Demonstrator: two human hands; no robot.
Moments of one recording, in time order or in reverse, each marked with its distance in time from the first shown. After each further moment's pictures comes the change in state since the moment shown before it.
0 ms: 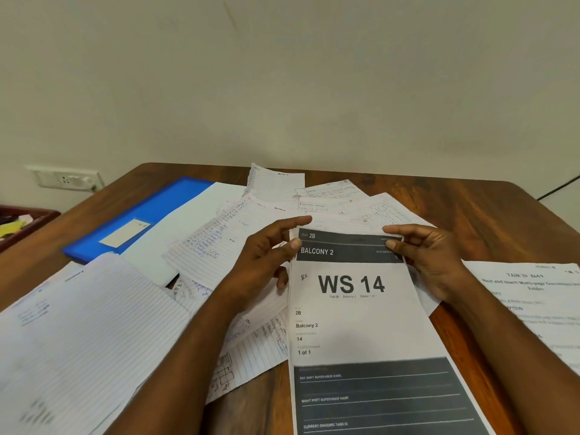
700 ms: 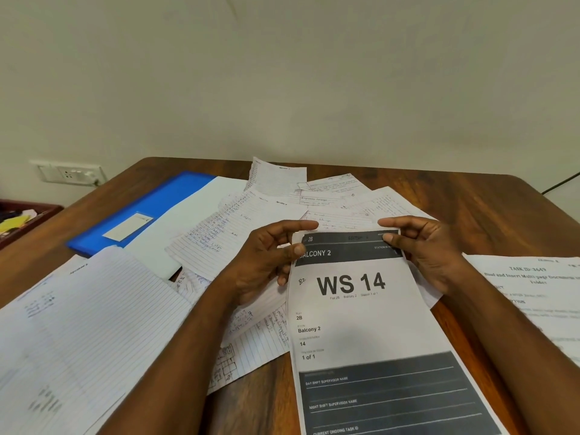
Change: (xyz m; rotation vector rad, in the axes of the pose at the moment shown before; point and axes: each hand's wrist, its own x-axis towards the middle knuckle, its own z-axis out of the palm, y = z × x) left_hand -0.004 0.004 0.000 -0.157 -0.074 -0.099; right_hand -0.002 -0.011 0.011 -0.033 -0.041 0.041
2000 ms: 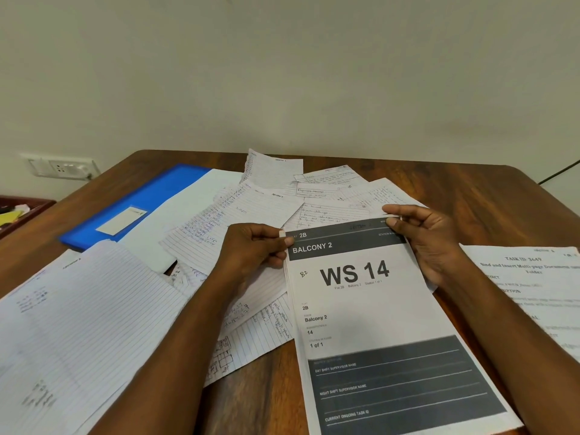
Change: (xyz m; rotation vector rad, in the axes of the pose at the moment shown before) left_hand 0.016 -0.018 -0.018 0.095 0.440 -0.148; right_hand -0.006 -0.004 0.006 0.145 0.139 0.052
